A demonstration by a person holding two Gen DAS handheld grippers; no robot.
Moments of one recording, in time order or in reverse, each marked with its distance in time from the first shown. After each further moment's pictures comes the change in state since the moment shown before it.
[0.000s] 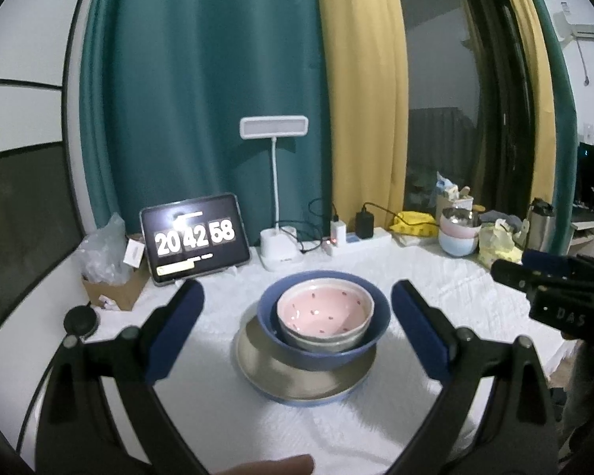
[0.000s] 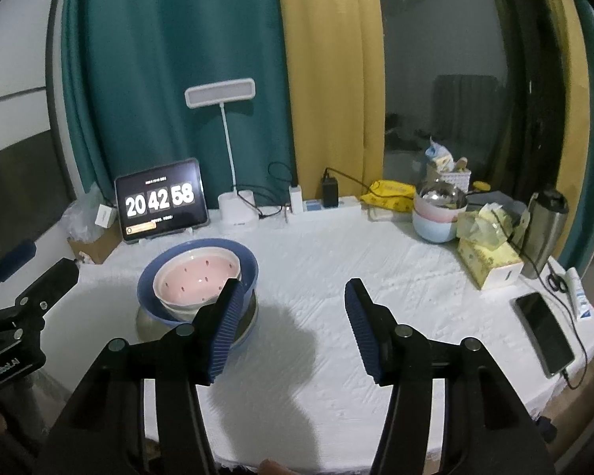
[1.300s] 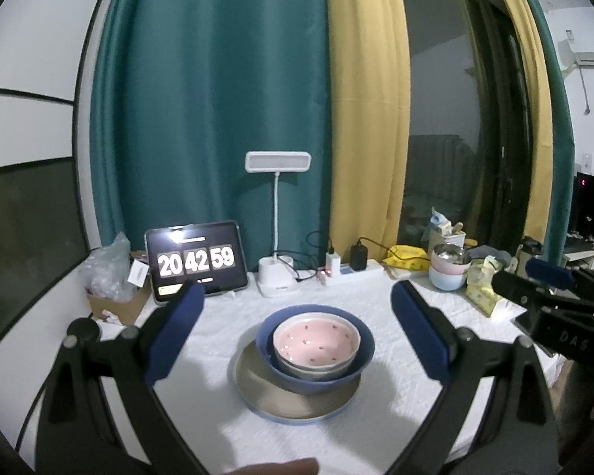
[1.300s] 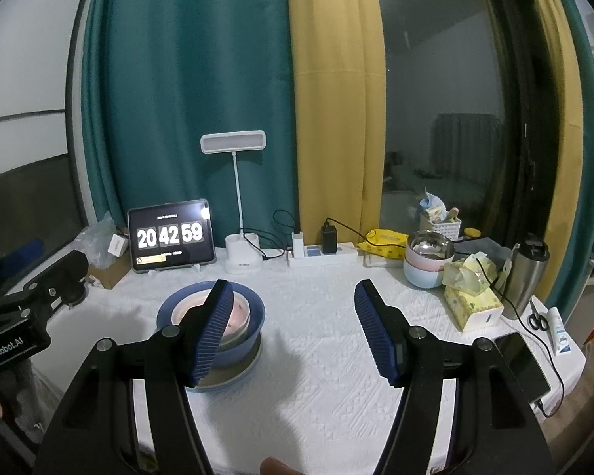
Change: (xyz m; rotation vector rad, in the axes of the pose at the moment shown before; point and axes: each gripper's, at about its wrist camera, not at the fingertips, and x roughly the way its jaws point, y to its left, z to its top) left arm -0.028 0.004 0.031 -0.053 -0.071 -0.015; right arm -0.047 0.008 0.024 -0.041 -0.126 0.002
